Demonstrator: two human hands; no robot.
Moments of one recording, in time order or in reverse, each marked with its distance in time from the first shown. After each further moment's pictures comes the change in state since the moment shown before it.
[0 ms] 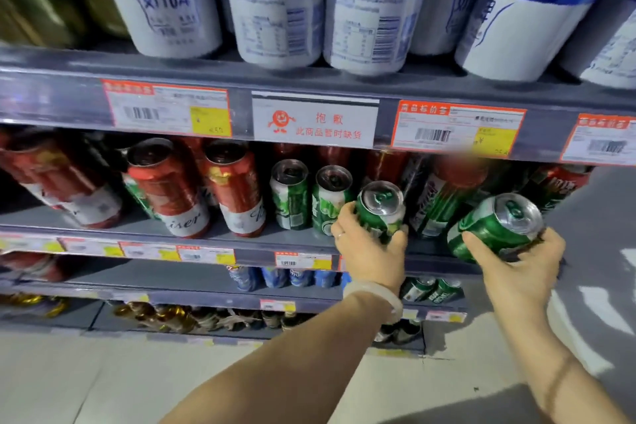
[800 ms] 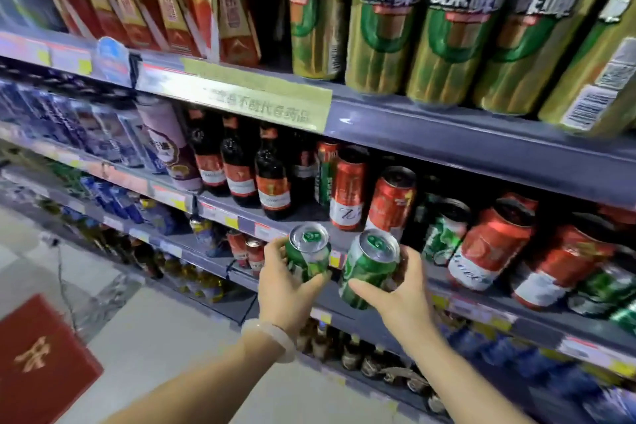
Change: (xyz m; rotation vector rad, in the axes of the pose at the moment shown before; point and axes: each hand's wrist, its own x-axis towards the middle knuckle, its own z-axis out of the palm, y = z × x) left_hand 0.087 -0.084 -0.521 0.087 0.271 0.017; right_hand -0.360 -0.187 0.328 0.083 -0.876 -0.029
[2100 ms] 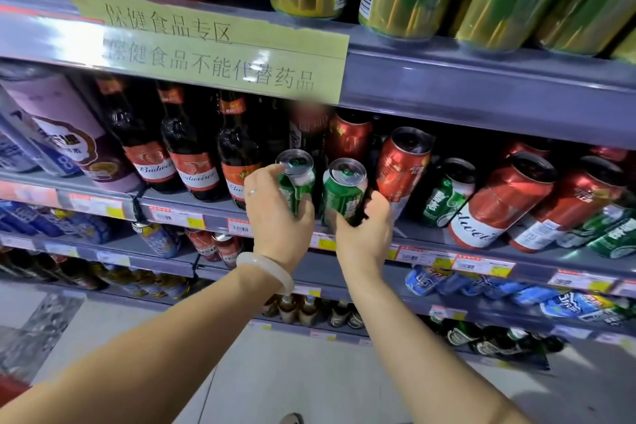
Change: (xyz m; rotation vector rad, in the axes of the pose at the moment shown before) left_hand 0.109 0.008 0.005 0.263 -0.008 0.370; right_hand 0.073 -0.013 0.100 -0.090 0.556 0.097
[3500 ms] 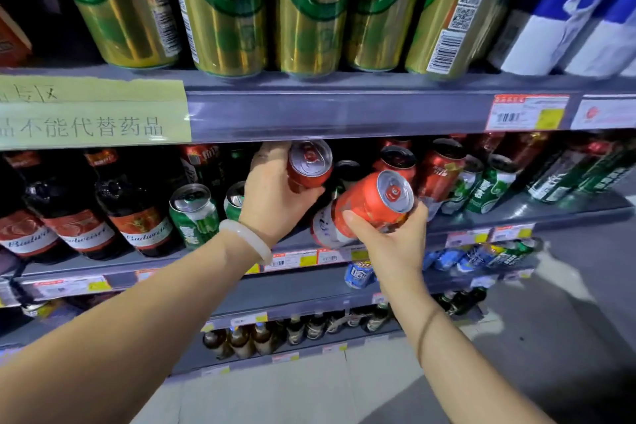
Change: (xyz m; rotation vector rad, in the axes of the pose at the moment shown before) left_hand 0.016 0.107 0.052 -0.091 -0.295 0.408; right_hand 0.020 0.009 -0.149 0.372 0.184 0.007
